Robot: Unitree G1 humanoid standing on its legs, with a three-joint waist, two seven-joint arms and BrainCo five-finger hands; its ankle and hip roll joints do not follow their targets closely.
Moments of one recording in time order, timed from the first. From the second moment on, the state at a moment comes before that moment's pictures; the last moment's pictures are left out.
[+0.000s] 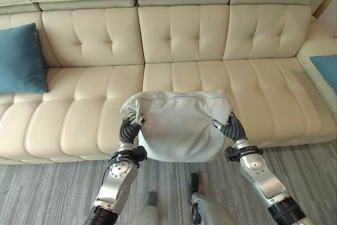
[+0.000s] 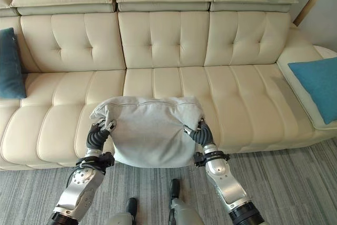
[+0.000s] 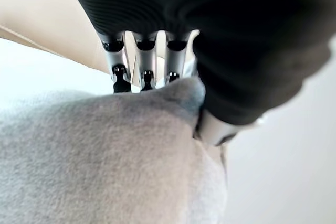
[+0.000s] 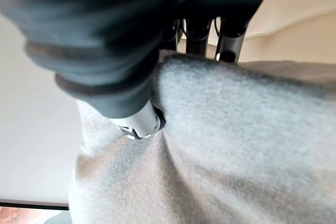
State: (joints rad) left arm -0.01 0.27 -0.22 0.06 -0.41 -0.12 0.35; right arm -0.11 -0.41 0.33 0.06 0.16 -0.05 -0.24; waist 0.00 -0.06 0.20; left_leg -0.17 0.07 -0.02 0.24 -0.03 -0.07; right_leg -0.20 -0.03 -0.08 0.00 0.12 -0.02
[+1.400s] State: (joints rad) left arm -1.11 0.59 -0.45 0.74 -0.29 -0.09 0.61; right arm -1.21 -0.29 0.55 0.87 0.27 -0.01 -0.52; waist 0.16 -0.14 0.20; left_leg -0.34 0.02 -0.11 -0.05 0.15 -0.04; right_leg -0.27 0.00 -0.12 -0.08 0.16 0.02
